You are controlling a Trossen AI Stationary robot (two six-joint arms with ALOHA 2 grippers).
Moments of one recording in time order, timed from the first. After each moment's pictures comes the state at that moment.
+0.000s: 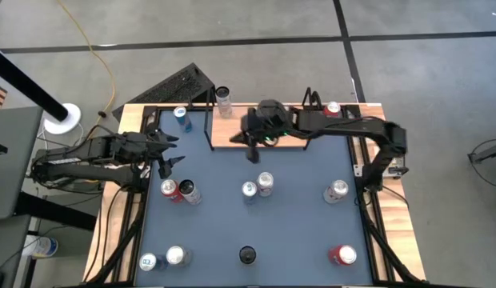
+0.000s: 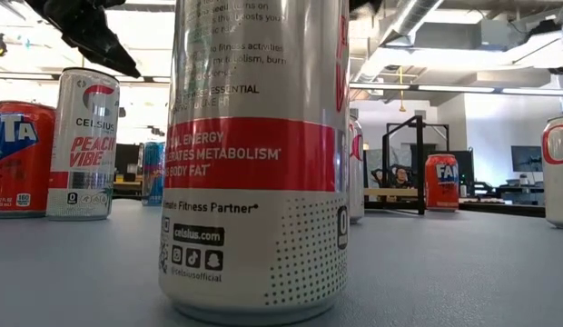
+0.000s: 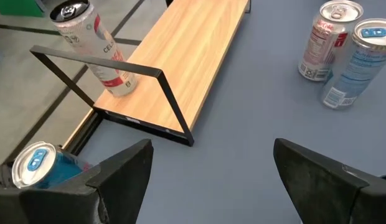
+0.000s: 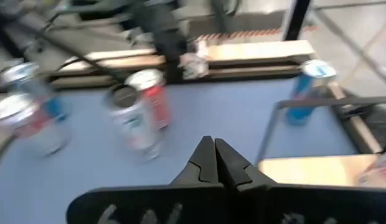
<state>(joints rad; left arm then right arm) 0.08 0.55 0.74 -0.73 -0.36 -0.03 -0.17 1.69 1.53 -0.29 -0.19 -0.02</state>
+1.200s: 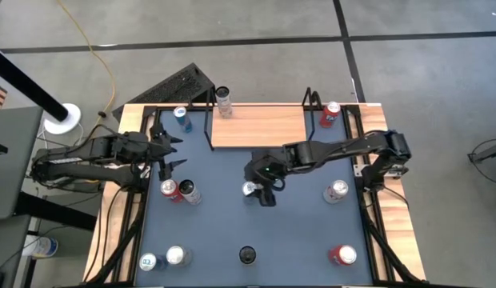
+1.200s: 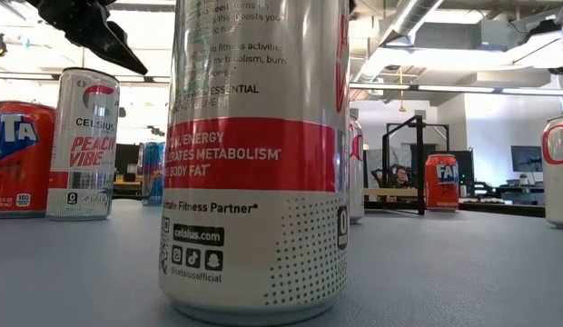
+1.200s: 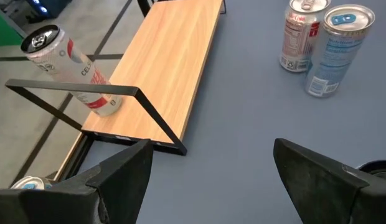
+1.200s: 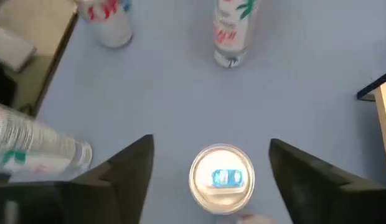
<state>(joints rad) 0.08 0.58 0.74 -0.69 -0.29 0.09 0.09 1.72 1.53 -0.59 -0.08 0.03</state>
